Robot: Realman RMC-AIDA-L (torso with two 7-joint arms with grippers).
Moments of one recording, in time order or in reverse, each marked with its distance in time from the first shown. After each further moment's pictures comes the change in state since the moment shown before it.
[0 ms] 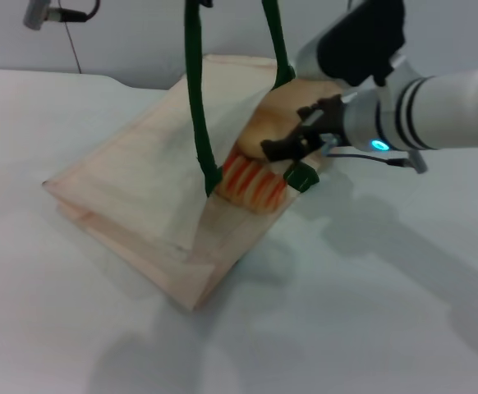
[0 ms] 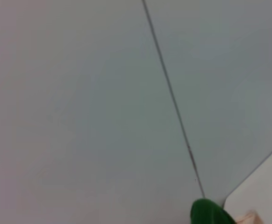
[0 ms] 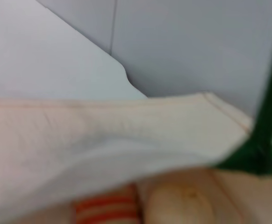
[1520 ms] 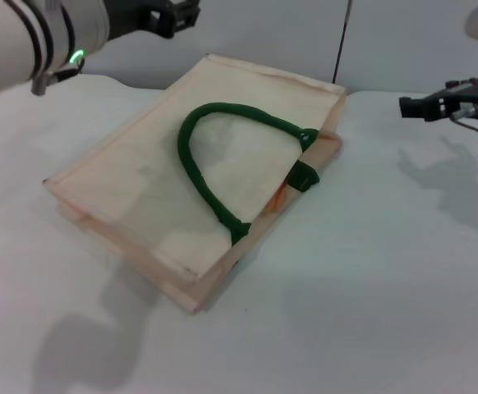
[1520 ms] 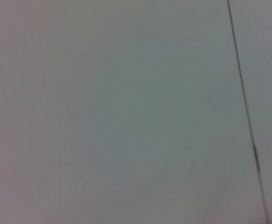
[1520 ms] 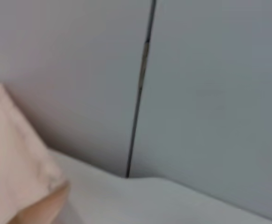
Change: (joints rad) left arm 0.225 -0.001 0.087 -0.395 -0.139 0.745 0.199; right arm -0.190 0.007 0.432 -0.043 -0.220 0.032 -0.005
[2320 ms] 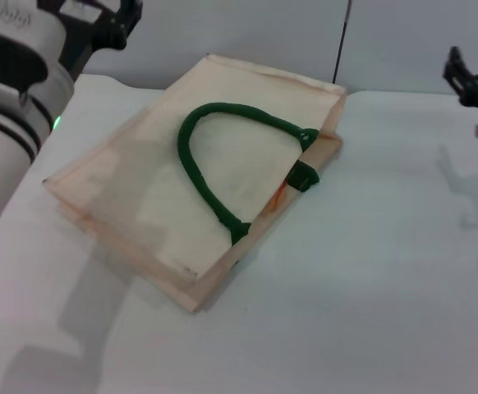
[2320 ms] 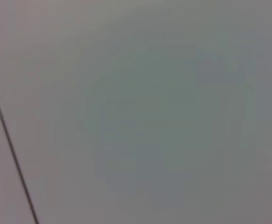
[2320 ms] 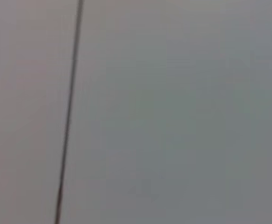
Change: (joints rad) left arm 0.098 0.002 0.228 -0.460 -0.041 0.953 -0.015; right arm -0.208 0.001 -0.618 0.235 0.333 1.238 0.122
